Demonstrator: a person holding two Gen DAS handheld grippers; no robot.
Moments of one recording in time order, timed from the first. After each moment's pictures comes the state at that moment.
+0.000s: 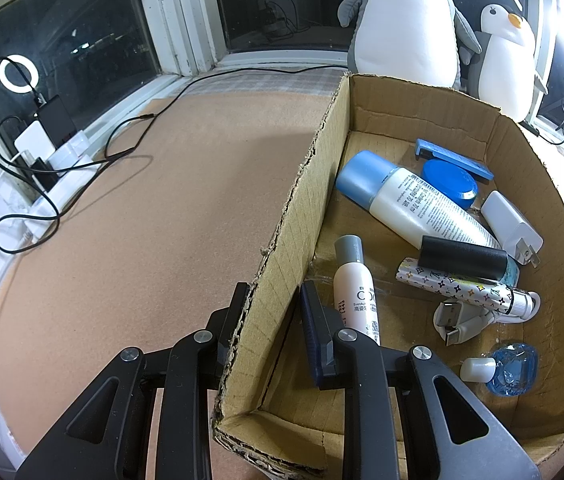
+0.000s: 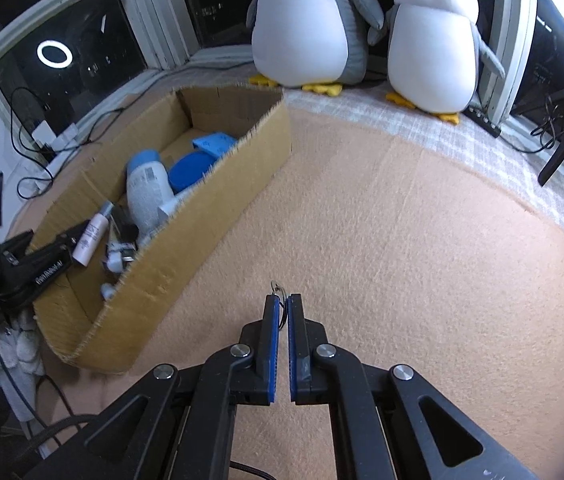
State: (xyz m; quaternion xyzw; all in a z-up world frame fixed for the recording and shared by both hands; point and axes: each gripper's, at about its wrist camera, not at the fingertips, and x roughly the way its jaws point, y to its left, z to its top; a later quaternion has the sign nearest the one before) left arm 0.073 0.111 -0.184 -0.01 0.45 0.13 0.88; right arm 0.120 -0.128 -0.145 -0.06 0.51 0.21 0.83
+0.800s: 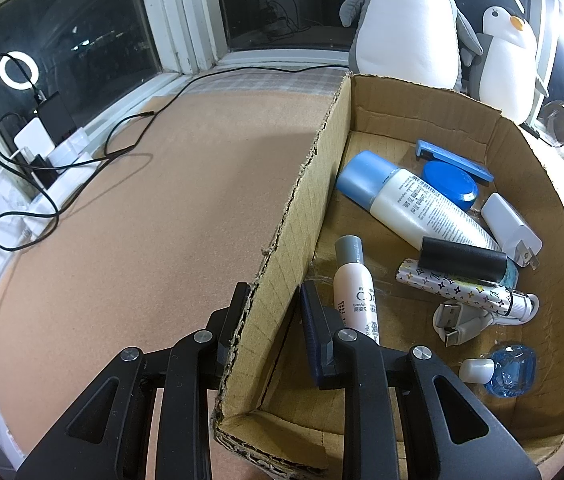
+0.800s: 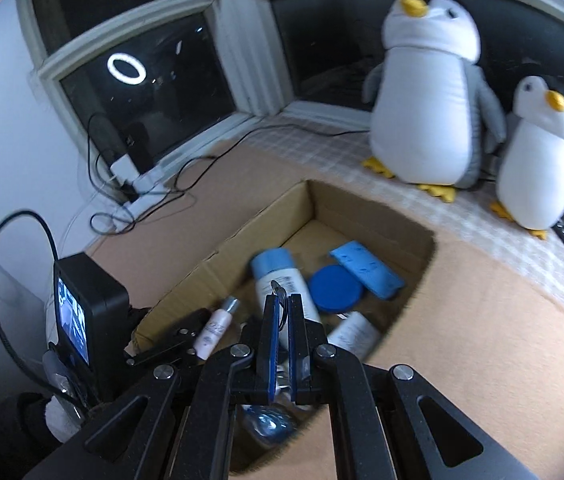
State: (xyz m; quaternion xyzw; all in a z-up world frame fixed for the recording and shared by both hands) left arm 0.079 0.108 -0.185 -0.01 0.45 0.13 0.88; right arm 0.134 -0.024 -0.083 -0.05 0.45 0.33 0.83
